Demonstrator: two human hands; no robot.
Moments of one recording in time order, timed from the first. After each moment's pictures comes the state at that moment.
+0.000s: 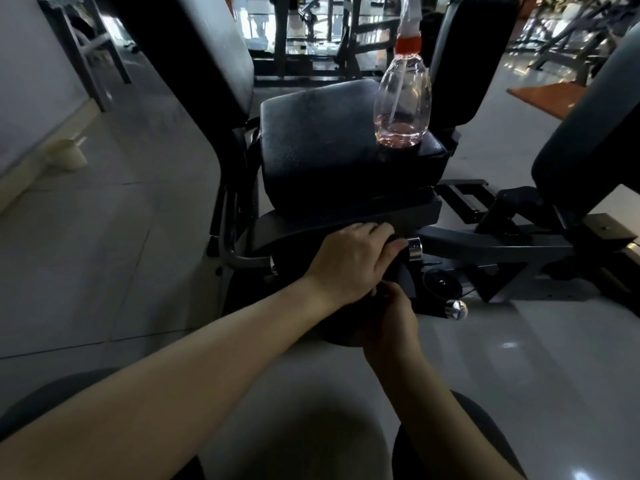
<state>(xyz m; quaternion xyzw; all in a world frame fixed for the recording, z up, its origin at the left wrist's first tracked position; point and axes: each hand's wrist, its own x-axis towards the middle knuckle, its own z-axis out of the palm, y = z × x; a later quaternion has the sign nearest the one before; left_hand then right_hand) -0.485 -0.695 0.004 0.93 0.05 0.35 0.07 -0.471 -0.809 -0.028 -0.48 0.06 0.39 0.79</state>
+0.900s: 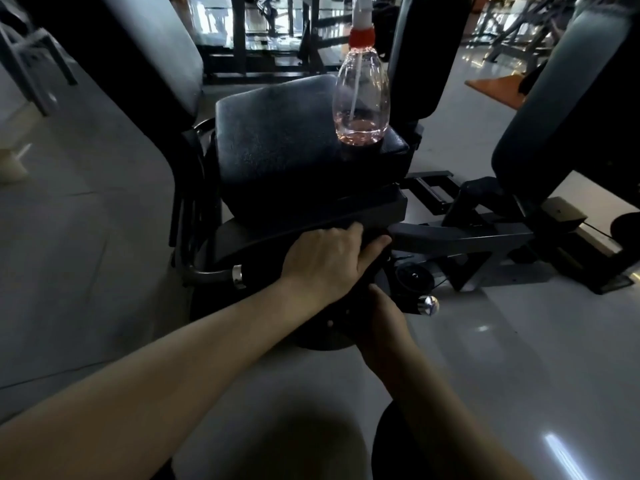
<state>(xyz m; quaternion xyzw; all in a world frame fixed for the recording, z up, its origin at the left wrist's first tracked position) -0.471 -0.707 0.023 0.96 0.12 0.24 0.02 -0.443 -0.820 -0.032 -0.59 0.05 0.38 0.71</state>
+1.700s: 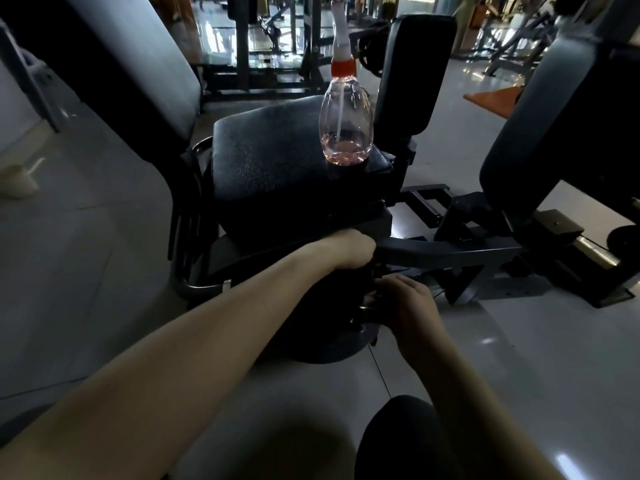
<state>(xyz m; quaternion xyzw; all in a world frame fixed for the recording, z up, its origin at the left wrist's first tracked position) -0.394 -0.710 0.054 0.91 0.29 -0.08 0.28 -0.397 -0.858 0.001 -0.62 -0.07 0.32 0.72</state>
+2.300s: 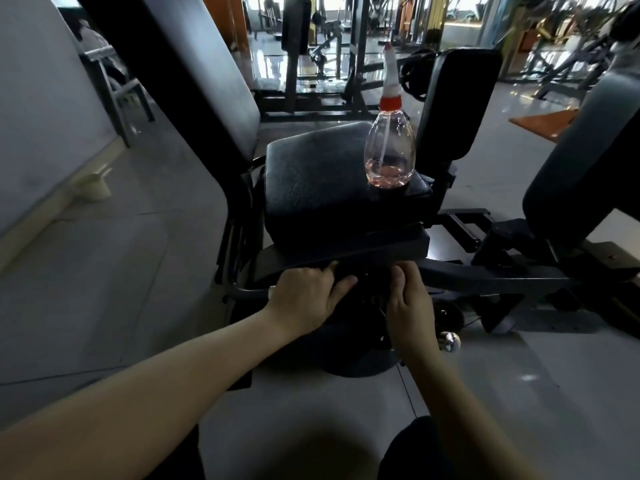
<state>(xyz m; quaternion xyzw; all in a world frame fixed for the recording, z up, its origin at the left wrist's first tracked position) -0.518 -0.663 -0.003 0.95 0.14 0.29 -0.01 -0.415 -0.815 -0.003 -0.76 -0.29 0.03 0.58</state>
